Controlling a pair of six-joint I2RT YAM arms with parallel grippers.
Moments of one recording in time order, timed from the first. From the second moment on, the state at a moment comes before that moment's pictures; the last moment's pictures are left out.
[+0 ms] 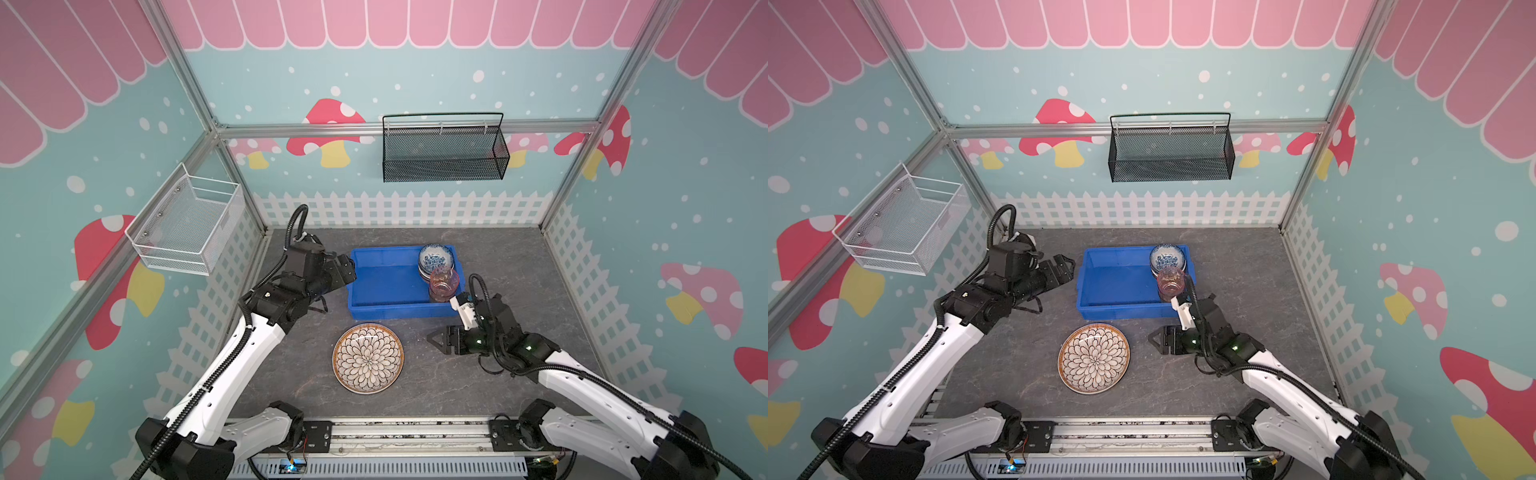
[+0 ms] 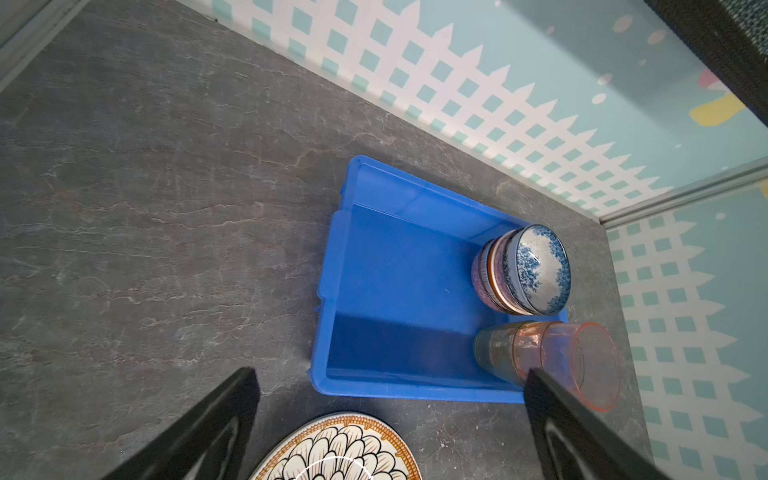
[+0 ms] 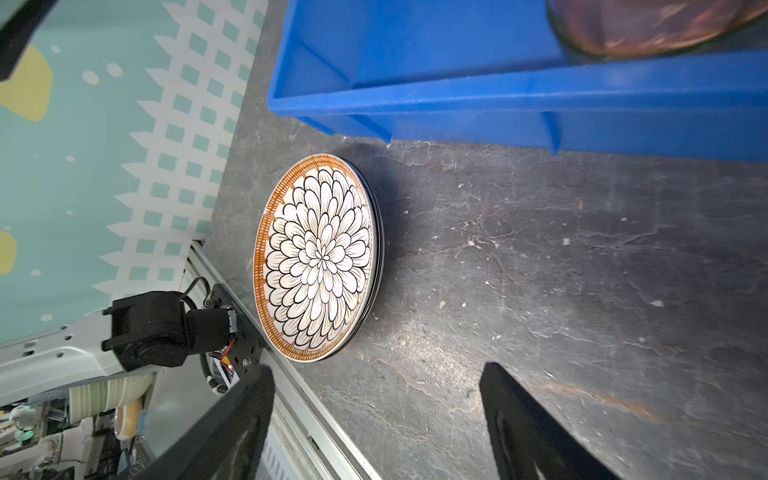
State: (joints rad) left arm -0.35 1.12 1.18 -0.69 -0.11 -0.68; right arm 0.69 1.00 0.62 -0.32 -0.33 0.64
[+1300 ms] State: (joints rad) left arm -0.11 0.93 0.83 -0.89 0.02 -0.73; right arm 0.92 1.55 0.80 -0.08 -0.20 0.65
